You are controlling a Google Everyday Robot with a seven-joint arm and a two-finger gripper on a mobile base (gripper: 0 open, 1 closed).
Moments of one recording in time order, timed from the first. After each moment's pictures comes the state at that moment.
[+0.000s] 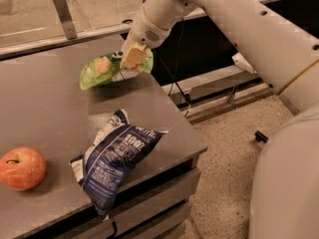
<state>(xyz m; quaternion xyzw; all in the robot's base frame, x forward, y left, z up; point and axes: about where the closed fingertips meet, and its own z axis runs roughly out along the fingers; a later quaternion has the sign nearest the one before) 0.653 0.083 0.911 -0.70 0.64 0.14 0.29</state>
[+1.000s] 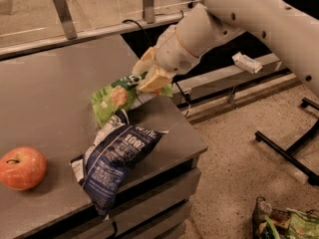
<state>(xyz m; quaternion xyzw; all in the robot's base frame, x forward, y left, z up) 0.559 0.033 0.904 -0.76 0.54 0.16 0.33</state>
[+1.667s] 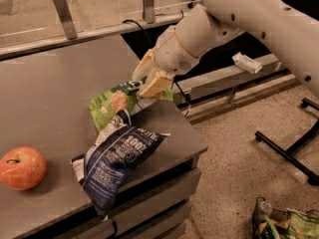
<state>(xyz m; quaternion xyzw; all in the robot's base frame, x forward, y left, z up) 0.557 0.035 0.903 -0.77 0.53 0.16 0.33</state>
